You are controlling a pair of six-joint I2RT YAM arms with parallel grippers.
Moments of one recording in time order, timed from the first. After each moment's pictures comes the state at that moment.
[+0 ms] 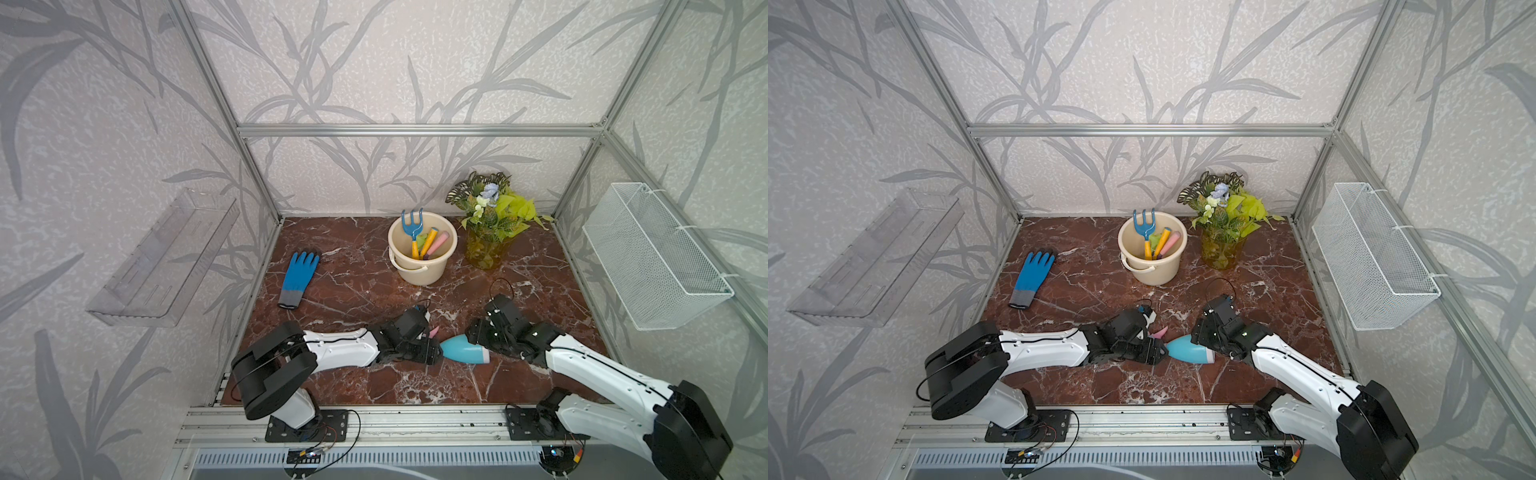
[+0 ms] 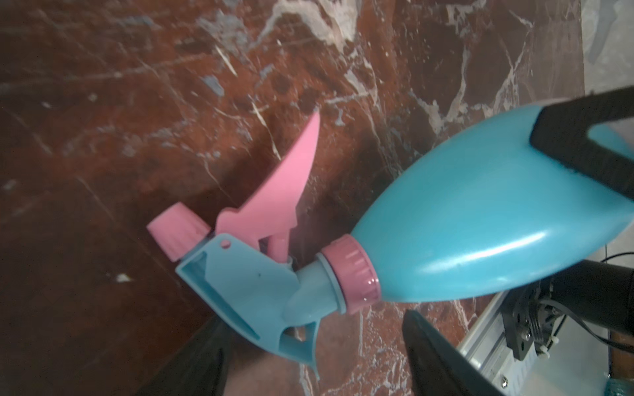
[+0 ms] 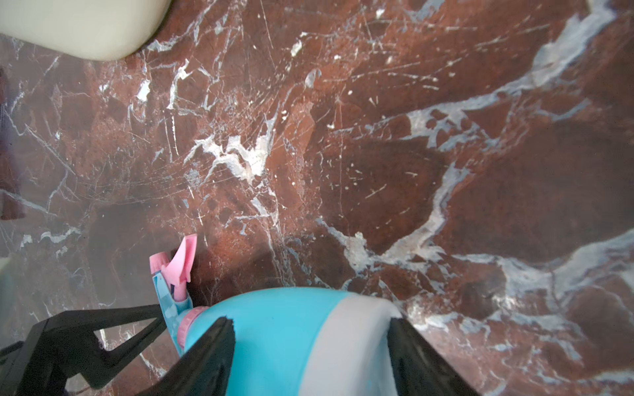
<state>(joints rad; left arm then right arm) -0.95 1.56 0.69 -0.05 0.14 -0.73 0.63 1.08 0.56 -0.50 0.00 0.90</state>
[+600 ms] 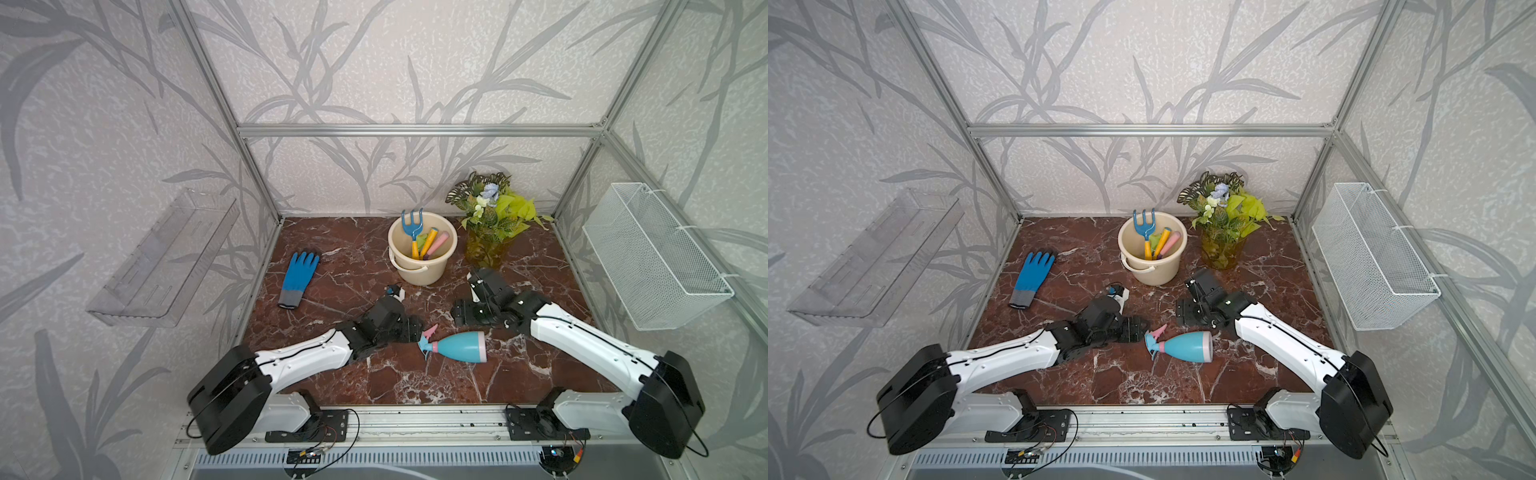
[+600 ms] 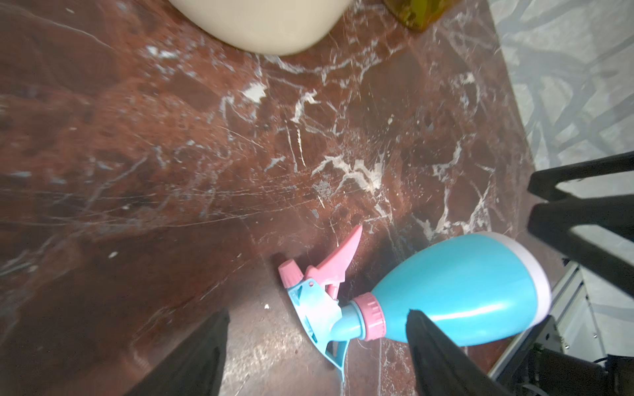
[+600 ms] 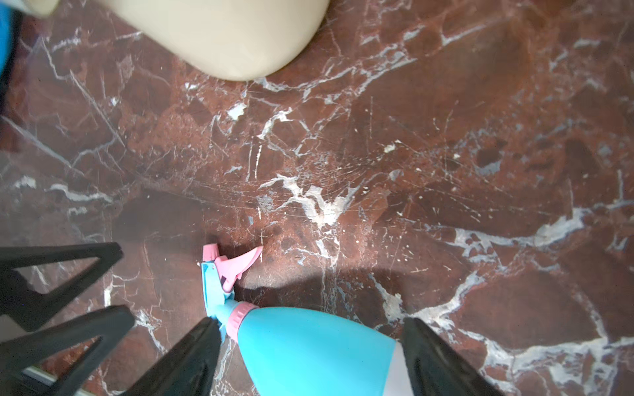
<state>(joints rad) -0.82 1.22 0.59 -0.09 -0.02 -0.76 0.69 1.32 0.97 -0.70 0.03 0.55</state>
